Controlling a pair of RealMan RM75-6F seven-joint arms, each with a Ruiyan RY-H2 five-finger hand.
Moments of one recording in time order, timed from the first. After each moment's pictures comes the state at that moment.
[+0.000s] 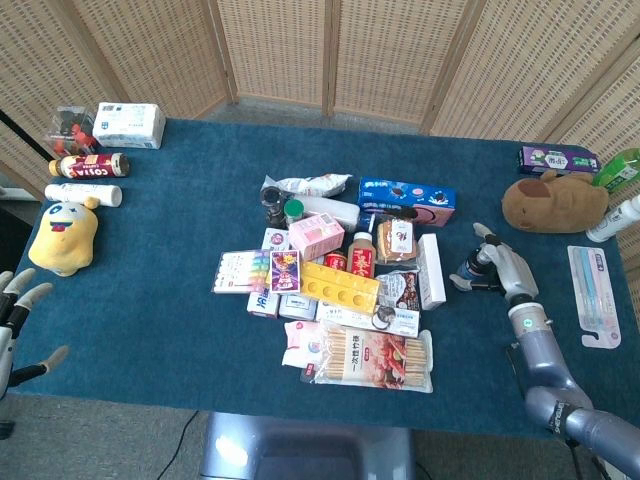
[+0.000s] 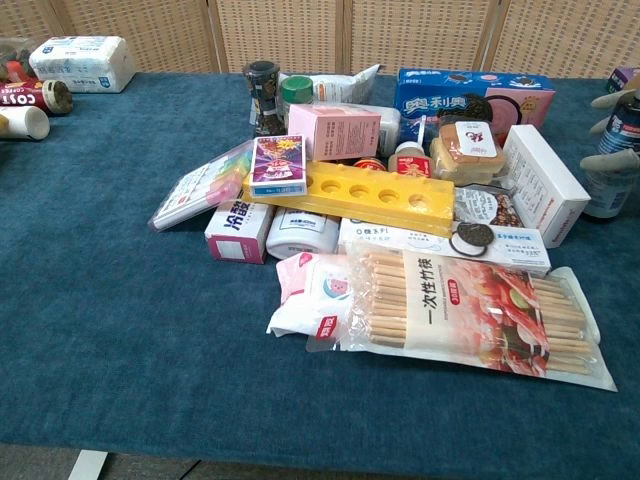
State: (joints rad) left arm -0.03 -1.01 -0.04 -1.80 1.58 1.62 0.13; right arm 0.53 -1.46 0.29 -1.17 -1.10 0.84 0.37
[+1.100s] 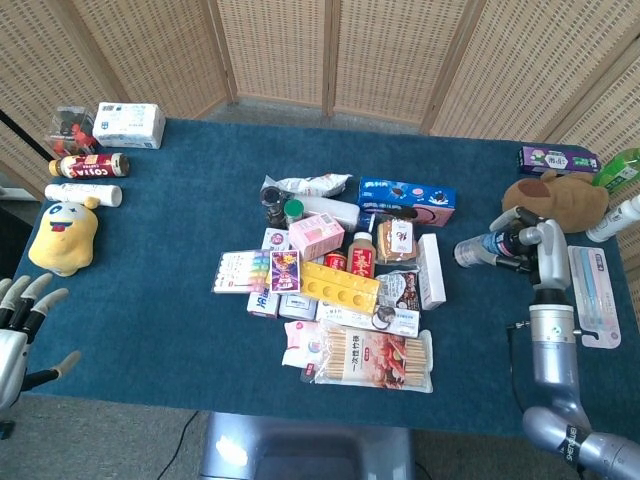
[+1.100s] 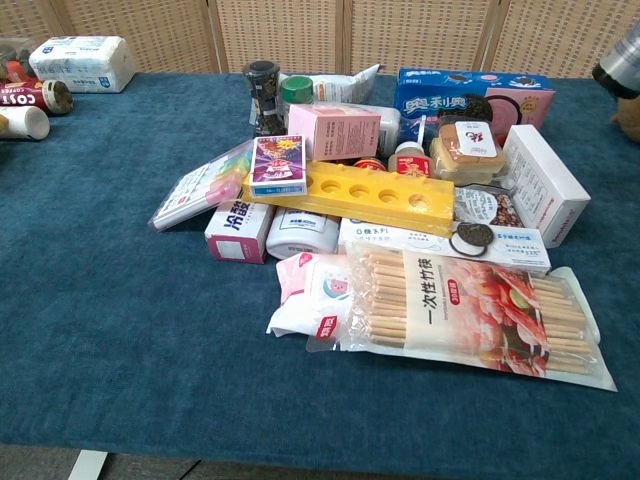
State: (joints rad) left arm -0.03 -1.04 -0.02 -1.79 1.64 1.62 0.14; right arm 0.40 -1.32 0.46 -1.60 -1.13 1.27 0.38
